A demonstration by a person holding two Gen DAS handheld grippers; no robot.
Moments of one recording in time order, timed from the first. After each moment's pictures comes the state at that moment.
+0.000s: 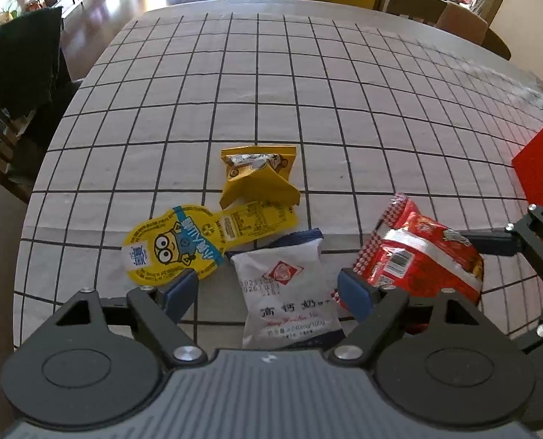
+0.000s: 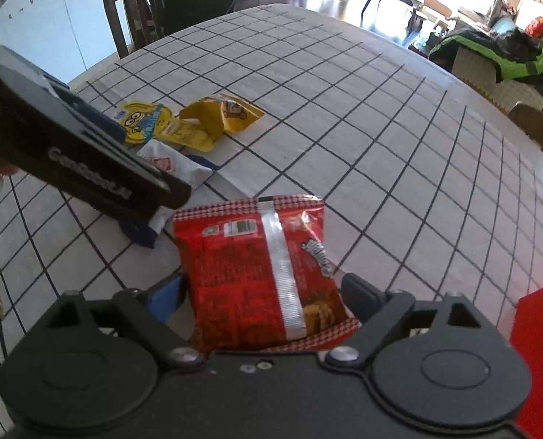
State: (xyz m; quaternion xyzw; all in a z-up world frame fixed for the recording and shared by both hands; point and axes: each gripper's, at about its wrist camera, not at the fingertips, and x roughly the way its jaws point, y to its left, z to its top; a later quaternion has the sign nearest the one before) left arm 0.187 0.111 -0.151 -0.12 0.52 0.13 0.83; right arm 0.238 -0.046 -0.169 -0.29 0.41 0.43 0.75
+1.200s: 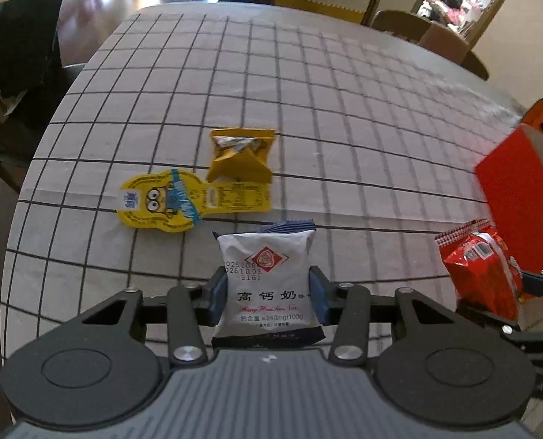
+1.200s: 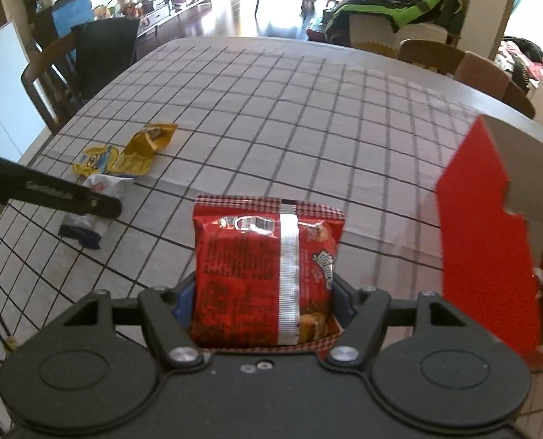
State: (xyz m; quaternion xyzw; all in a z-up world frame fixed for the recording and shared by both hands) left arm 0.147 0.102 -0.131 -0.18 0.50 0.10 0.84; right arm 0.210 -0.128 -0.123 -0.16 0.44 0.31 0.83
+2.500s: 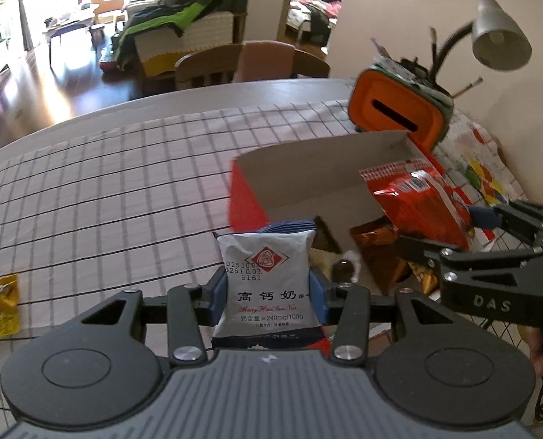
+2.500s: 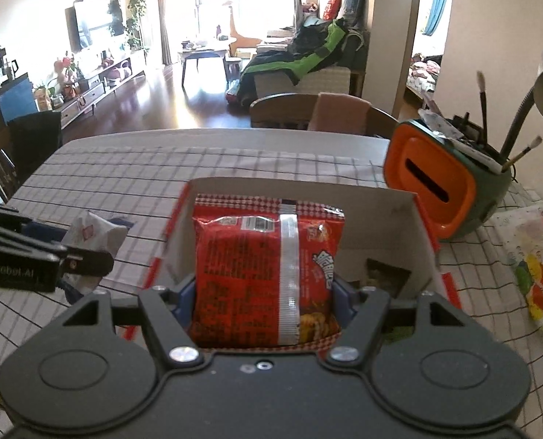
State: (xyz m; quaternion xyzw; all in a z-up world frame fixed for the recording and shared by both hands) left arm 0.256 -0.162 -0.031 -0.06 0.45 -0.03 0.89; right arm 0.291 -0.349 -0.052 -0.10 0.35 0.24 0.90
